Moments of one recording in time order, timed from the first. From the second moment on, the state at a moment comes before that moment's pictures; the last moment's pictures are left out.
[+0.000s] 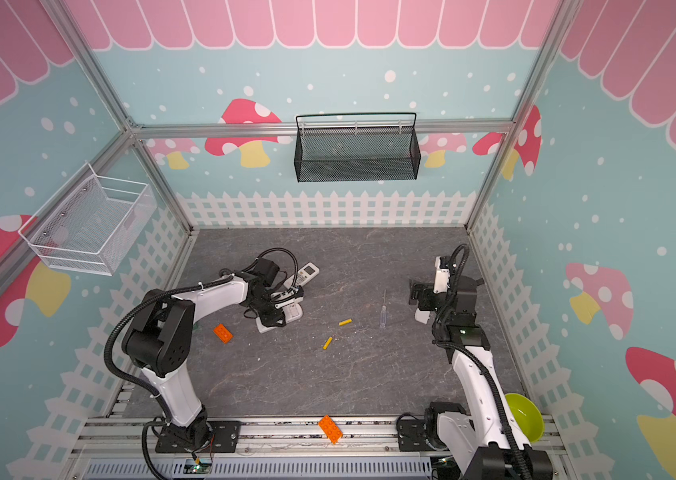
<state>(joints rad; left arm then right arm) -0.34 1.88 1.21 -0.69 0.15 0.71 -0.07 0.95 0.65 -0.15 -0.16 0.06</state>
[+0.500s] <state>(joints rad) -0.28 1.94 1.31 -0.62 -0.09 0.68 -0.08 0.92 0.63 -0.15 -0.16 0.00</state>
